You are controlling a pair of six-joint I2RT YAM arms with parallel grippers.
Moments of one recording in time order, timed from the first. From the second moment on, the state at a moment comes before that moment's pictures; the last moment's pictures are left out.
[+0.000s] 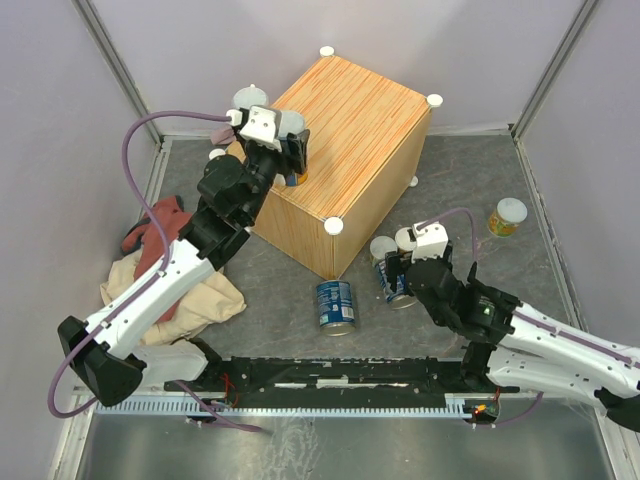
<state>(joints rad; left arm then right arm) -0.68 1.21 1.24 0.20 -0.31 0.13 1.09 0.78 0.72 -0.54 0.76 0.48</state>
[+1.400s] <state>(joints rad) -0.67 1.09 1.24 0.22 -0.27 0.03 0.83 1.04 0.62 -0.44 0.44 0.51</state>
